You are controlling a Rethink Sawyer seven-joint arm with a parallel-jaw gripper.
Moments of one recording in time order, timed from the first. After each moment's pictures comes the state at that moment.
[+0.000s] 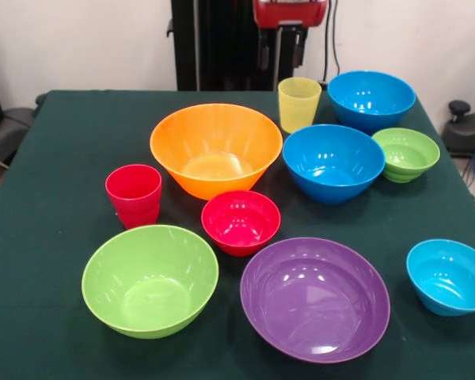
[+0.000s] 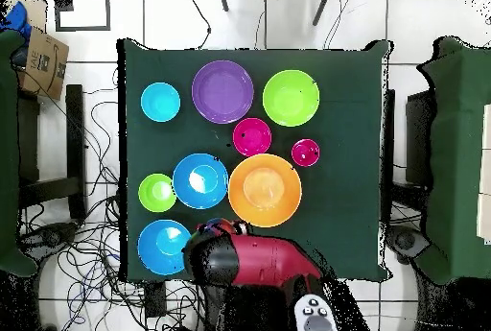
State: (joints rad) arm -0.26 -0.88 0.05 2.19 -0.15 0.29 1.57
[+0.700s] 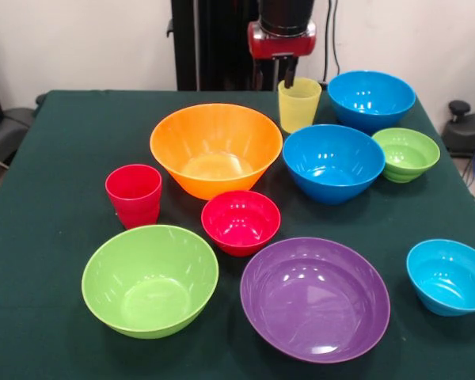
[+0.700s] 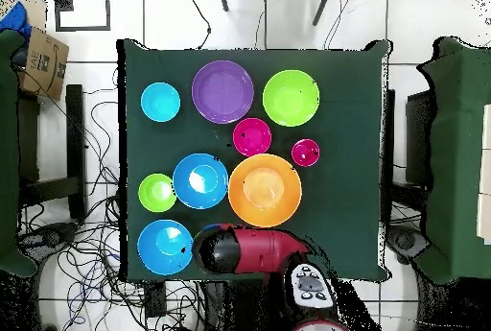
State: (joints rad) arm -0.23 -0.69 0.00 2.12 -0.20 0.29 1.58
